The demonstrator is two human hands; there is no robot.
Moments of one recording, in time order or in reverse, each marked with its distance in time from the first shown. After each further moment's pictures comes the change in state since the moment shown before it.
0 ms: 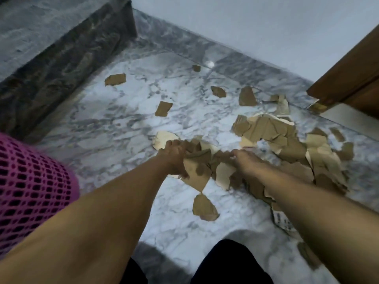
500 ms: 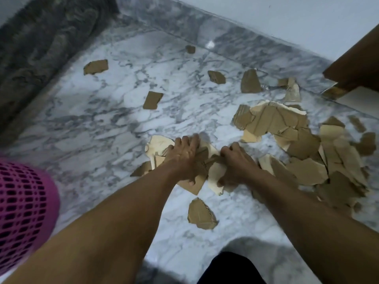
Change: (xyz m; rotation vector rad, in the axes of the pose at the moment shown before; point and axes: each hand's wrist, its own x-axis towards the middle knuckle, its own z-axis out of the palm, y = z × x) left_hand 0.052 0.034 0.038 0.129 0.036 0.065; right_hand 0.046 0.008 0.037 -0.108 0.092 -0.163
